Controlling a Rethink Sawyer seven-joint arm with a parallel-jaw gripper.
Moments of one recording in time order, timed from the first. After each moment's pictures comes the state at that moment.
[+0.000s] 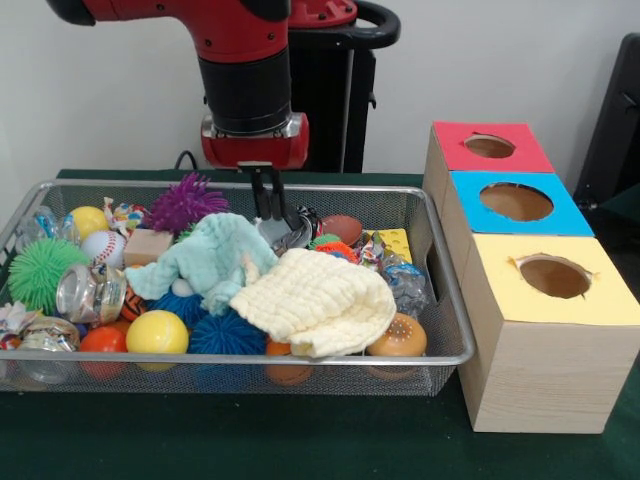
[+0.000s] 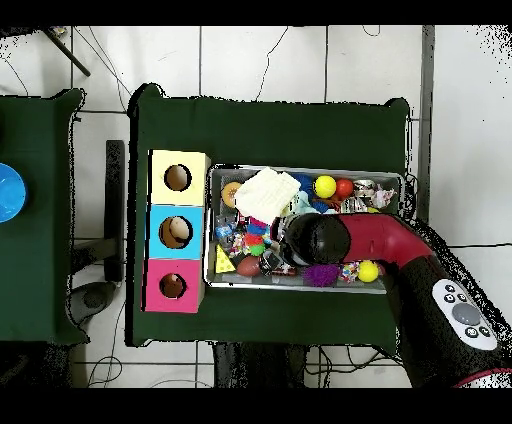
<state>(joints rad) -0.75 -0.67 0.52 1.77 -0.50 0.68 1.92</state>
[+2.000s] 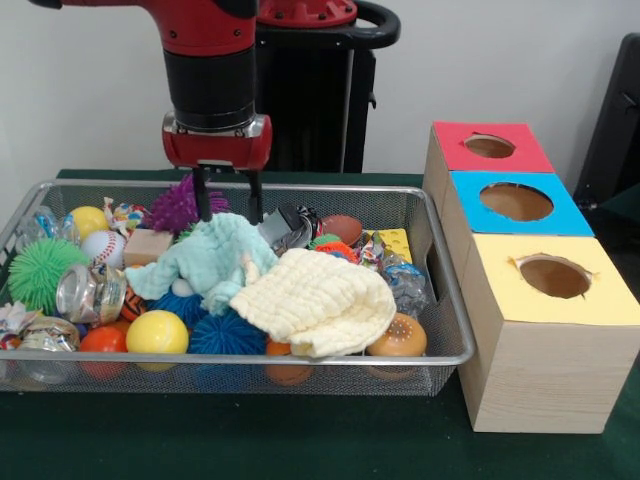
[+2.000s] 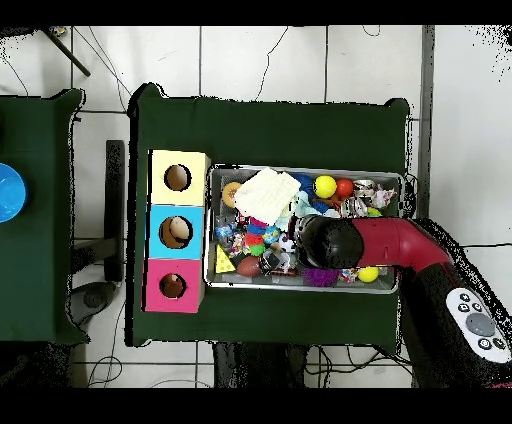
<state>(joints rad) -0.76 -0.69 0.48 1.75 -0.56 0.64 1.92</state>
